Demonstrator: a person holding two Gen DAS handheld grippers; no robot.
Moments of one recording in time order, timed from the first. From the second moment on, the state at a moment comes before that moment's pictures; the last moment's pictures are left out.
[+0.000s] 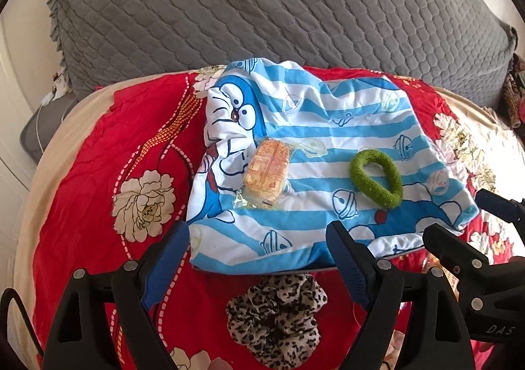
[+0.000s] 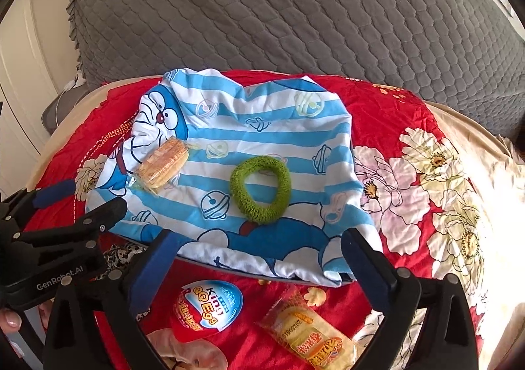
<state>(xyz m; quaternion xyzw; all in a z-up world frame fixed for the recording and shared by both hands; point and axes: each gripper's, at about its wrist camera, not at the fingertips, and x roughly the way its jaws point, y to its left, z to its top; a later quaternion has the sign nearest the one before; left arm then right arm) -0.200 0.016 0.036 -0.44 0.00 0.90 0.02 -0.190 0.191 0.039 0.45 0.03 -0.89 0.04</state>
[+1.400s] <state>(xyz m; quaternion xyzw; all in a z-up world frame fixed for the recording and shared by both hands) -0.111 0.020 0.040 -0.44 0.00 0.90 0.04 -0.084 0.197 0.051 0.43 0.03 -0.90 0.04</state>
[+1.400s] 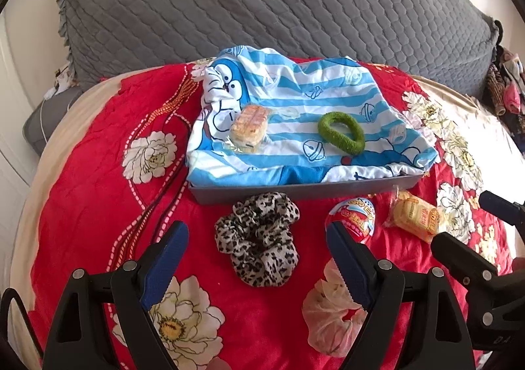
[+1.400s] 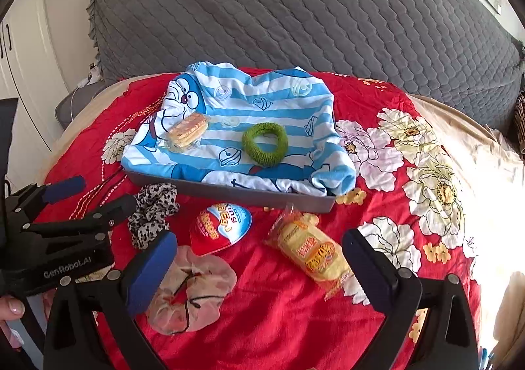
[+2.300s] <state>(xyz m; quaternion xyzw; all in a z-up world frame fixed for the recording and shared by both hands) -0.077 0.022 0.044 -0.43 0.01 0.90 0.04 -0.060 0.206 0.043 0.44 -0.01 -0.90 0.06</state>
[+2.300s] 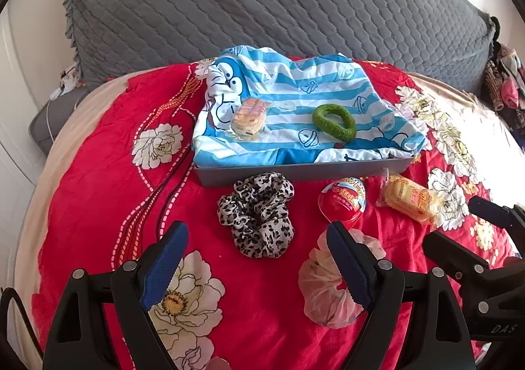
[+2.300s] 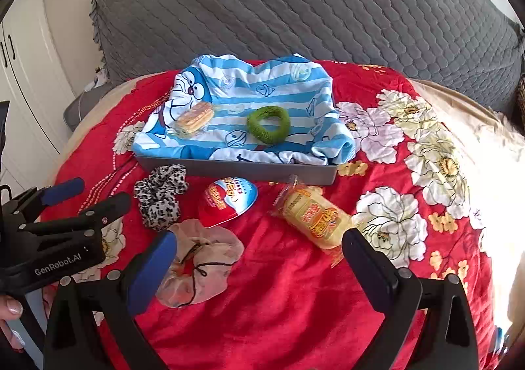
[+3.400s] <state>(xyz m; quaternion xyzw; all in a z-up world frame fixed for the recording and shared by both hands) -0.045 0.023 0.054 -0.42 0.02 0.91 0.04 -0.027 0.195 0.054 0.42 0.03 -0.91 0.06</state>
